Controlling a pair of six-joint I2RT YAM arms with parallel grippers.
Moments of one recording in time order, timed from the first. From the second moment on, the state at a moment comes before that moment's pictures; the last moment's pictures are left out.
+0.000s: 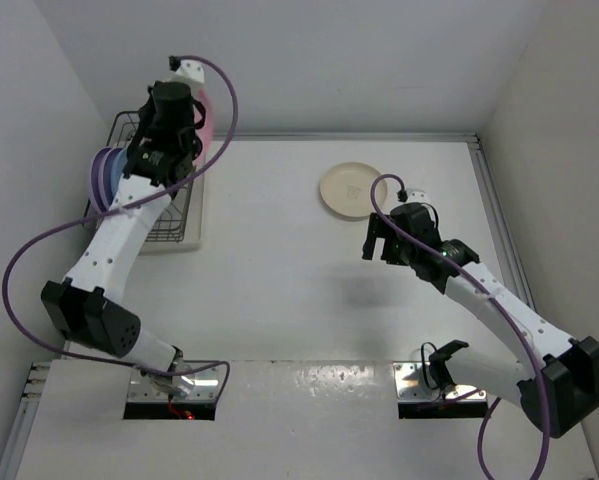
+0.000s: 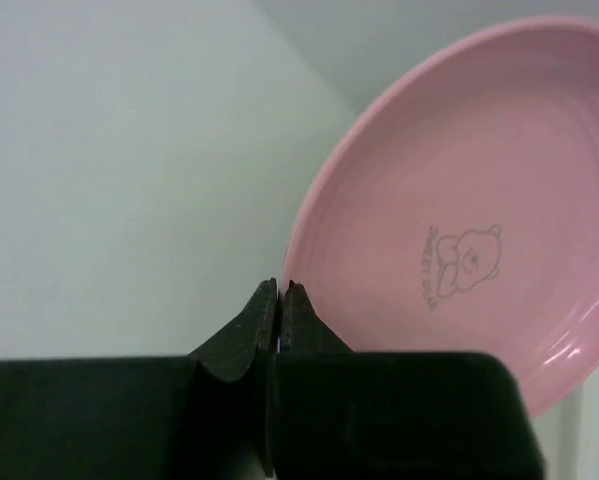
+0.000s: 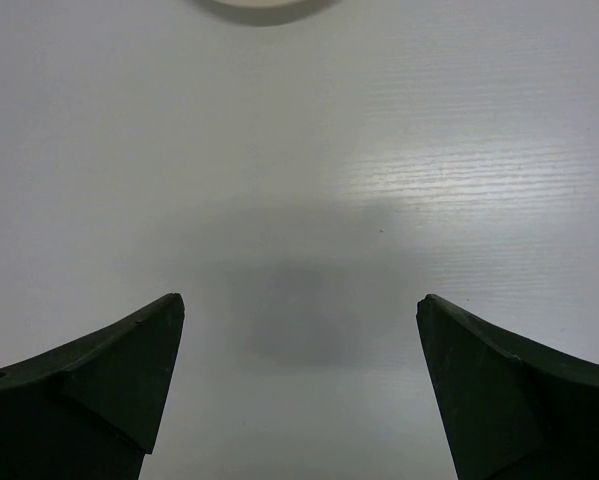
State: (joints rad) left arm -0.27 1.51 1.70 -0.36 -0.79 0.46; right arm 0.48 1.08 0.79 -0.51 0.24 0.51
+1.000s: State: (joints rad) left arm -0.25 1.50 0.96 0.94 -1.22 1.49; right arm 0.48 1.07 0.86 -0.56 0.23 0.50
